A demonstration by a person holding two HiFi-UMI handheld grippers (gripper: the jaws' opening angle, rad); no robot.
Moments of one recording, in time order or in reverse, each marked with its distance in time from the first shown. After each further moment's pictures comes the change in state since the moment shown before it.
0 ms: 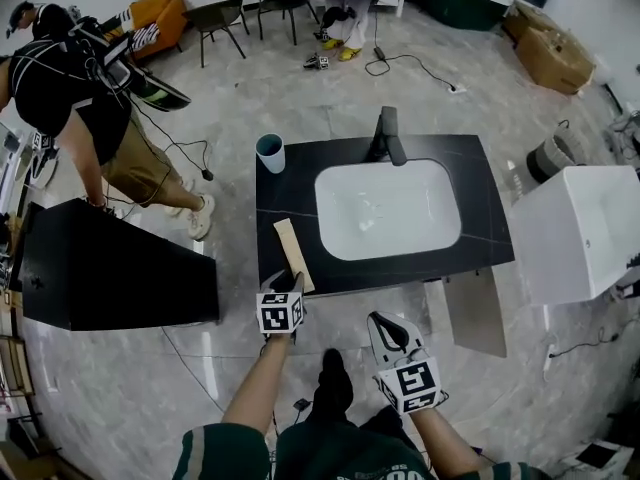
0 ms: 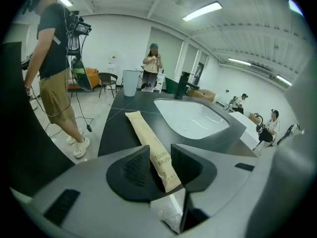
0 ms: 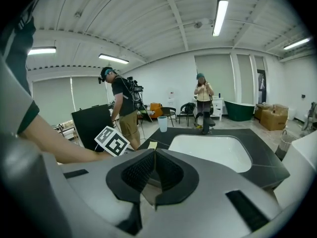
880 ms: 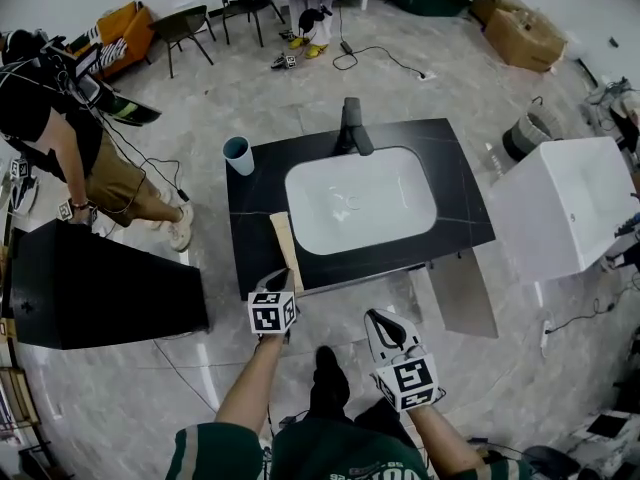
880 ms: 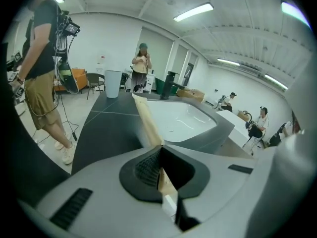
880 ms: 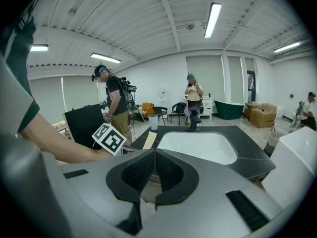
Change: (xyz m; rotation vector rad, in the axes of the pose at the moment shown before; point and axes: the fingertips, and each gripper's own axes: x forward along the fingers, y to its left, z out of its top) left arm 0.010 -0.049 0.005 0.061 -0.001 -0.106; right arm -0.032 -0.026 -0.019 0.041 0.007 -0.101
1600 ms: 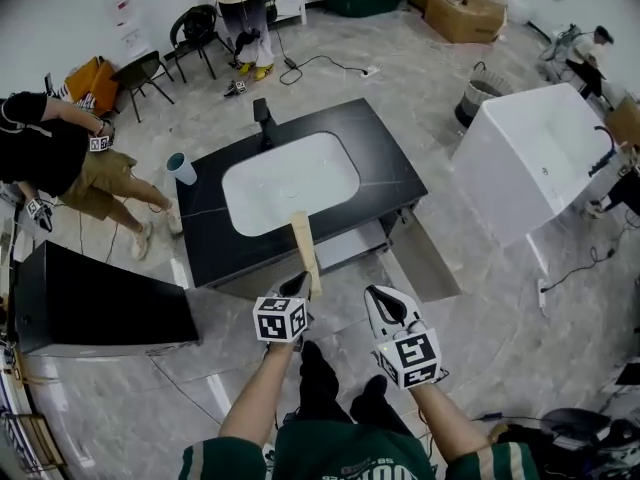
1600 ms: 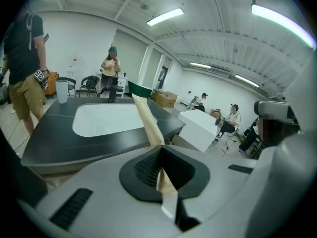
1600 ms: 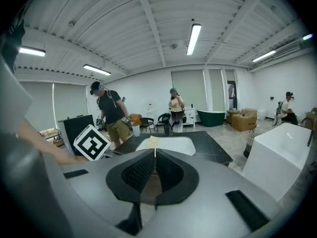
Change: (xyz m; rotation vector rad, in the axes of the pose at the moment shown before) left arm -0.046 -0.287 -0.032 0.106 -0.038 -0.249; right arm -0.193 -0.107 -0.047 0.047 -0.140 -0.139
